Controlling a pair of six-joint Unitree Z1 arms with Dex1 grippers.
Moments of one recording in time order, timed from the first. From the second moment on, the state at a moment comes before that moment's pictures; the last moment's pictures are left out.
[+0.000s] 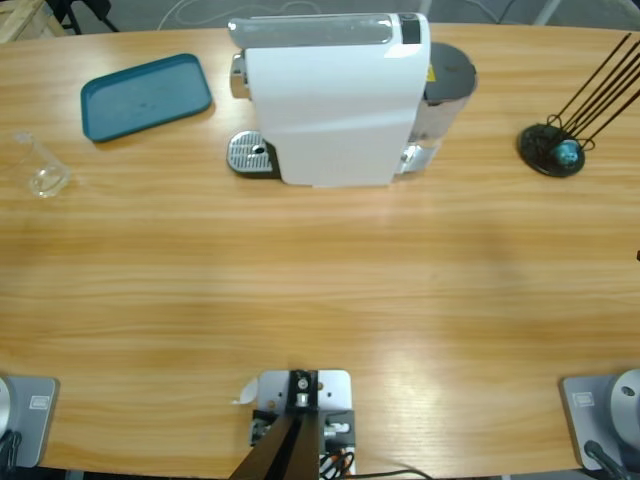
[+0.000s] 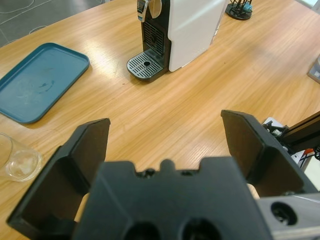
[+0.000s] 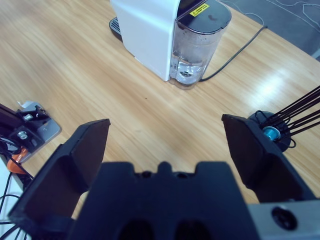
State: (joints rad) arm 0 -0.56 0.63 -0.61 0.47 -0.27 0.06; arm 1 0.83 0.67 -0.75 0.60 -0.10 0.00
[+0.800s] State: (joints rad) arm 0 -0.49 1.24 -1.09 0.36 -0.39 -0.72; arm 1 0.83 0.73 -0.76 0.62 -0.10 0.06
